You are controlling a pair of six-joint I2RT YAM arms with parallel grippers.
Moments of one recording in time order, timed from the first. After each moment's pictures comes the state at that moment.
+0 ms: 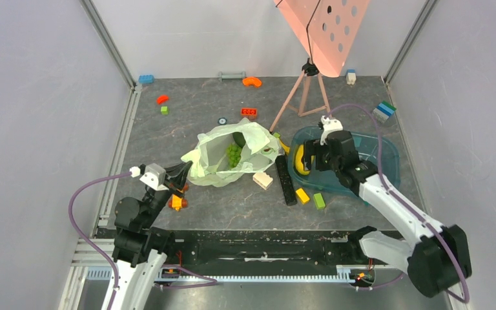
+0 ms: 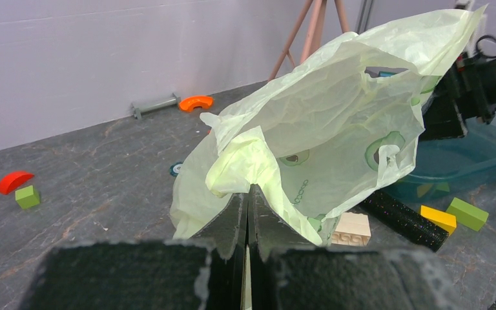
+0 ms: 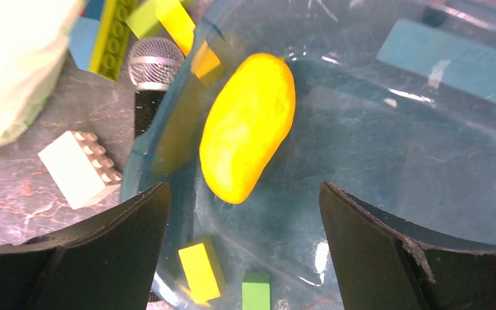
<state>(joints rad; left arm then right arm) -0.24 0.08 0.37 -0.10 0.29 -0.06 0.40 1.11 0.71 -0.29 0.08 0.20</state>
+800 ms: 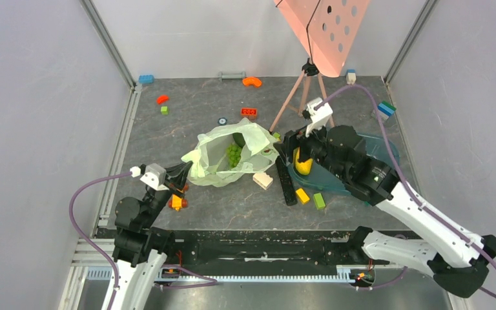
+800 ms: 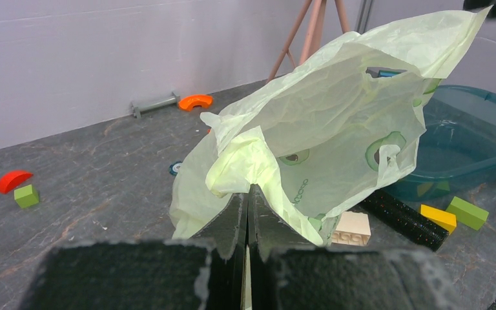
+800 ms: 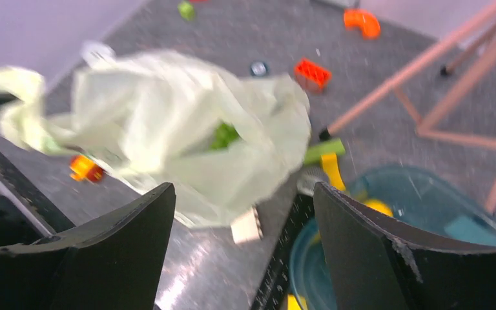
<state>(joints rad) -0.24 0.08 0.37 -0.10 0.29 -0.06 0.80 0.94 1.04 -0.37 0.17 0.15</state>
